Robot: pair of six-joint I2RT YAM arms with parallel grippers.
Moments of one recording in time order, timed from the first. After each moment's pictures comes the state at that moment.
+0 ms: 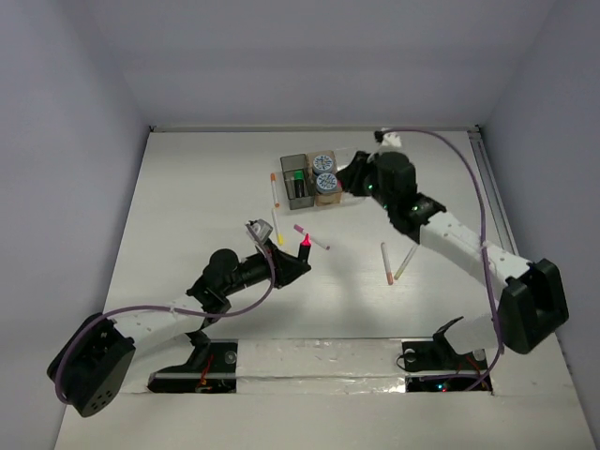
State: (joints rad) left arm -0.70 0.97 0.17 0.77 0.42 -0.62; right arm 0.46 1.44 1.11 0.01 0.14 0.47
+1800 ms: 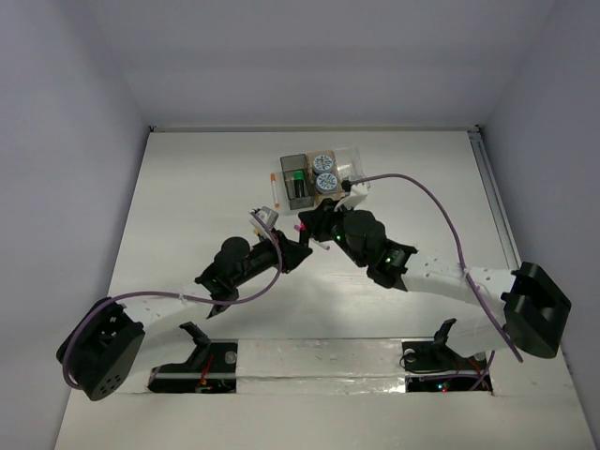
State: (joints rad) left arm -0.72 1.11 0.30 0.70 0.23 -0.57; right arm 0.95 1.34 0.82 0.38 0.34 0.60
